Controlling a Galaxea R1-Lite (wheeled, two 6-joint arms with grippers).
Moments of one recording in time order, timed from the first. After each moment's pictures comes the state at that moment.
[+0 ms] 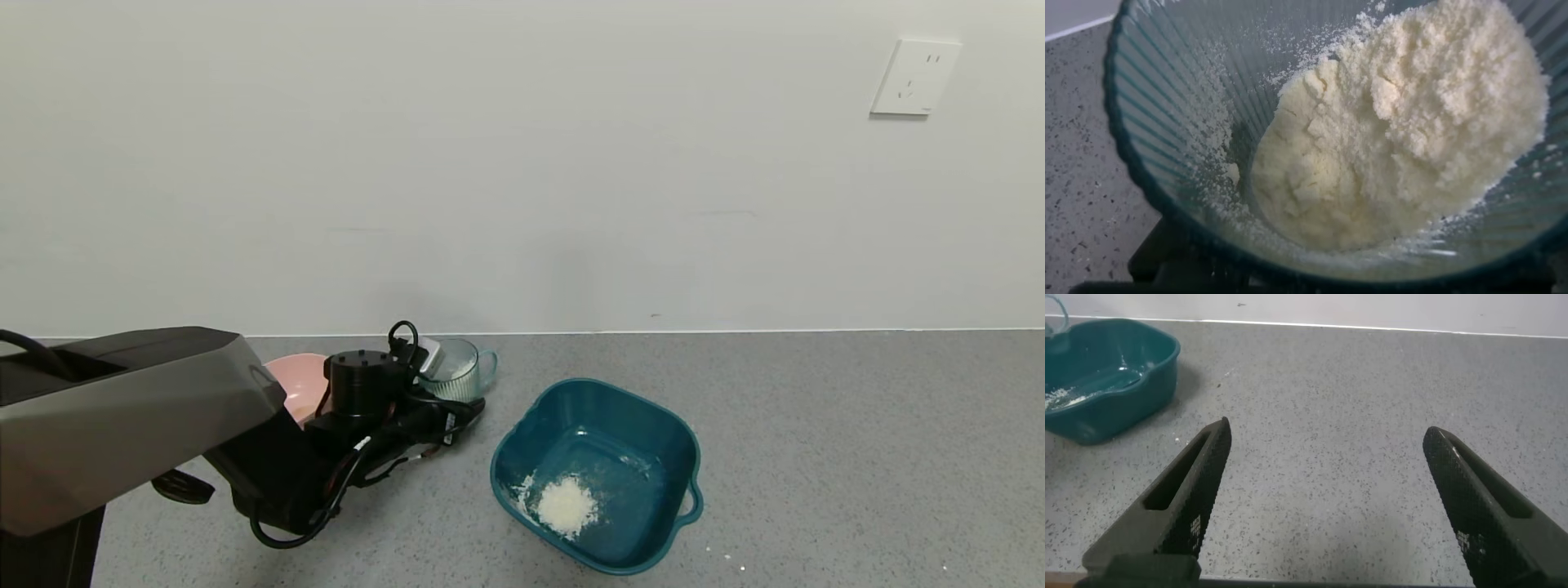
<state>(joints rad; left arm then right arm) -0.28 2.25 -0.80 -1.07 -0.10 0.11 0.00 0.00 0.00 0.00 0.01 0.00</state>
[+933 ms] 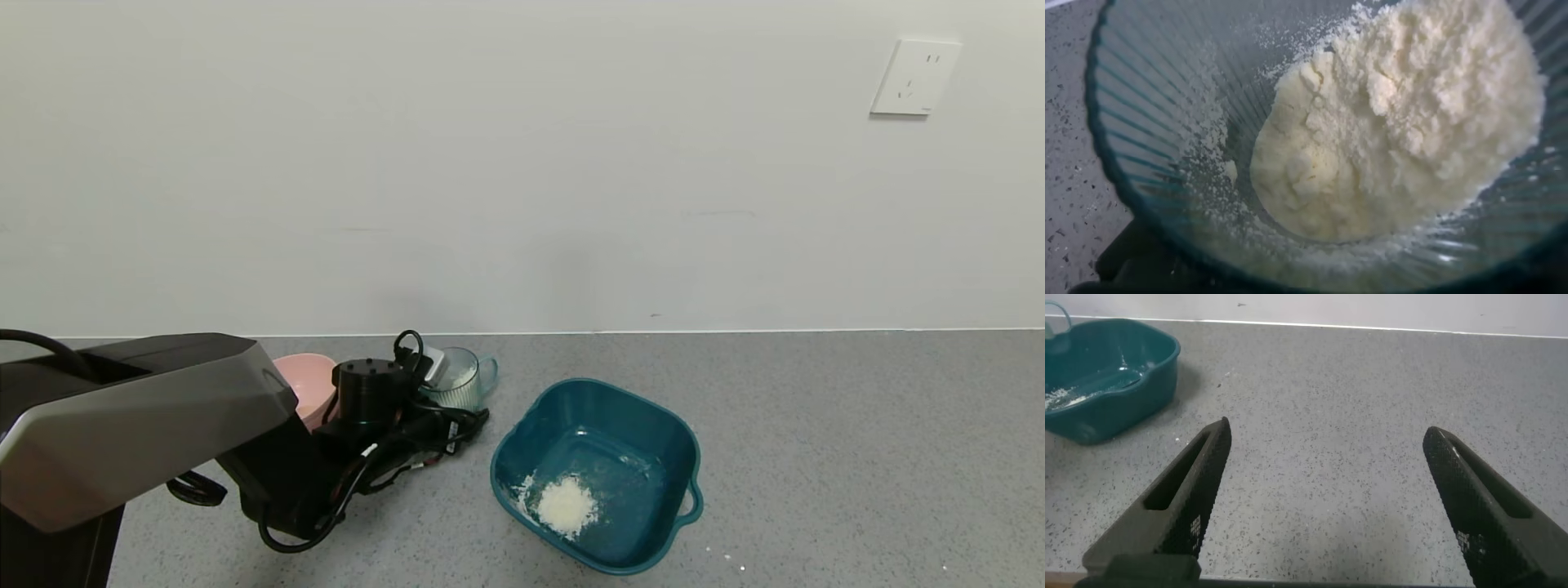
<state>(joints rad) -0.29 2.28 -0.80 -1.07 -0.08 0.11 0.00 0.00 0.00 0.00 0.01 0.00</state>
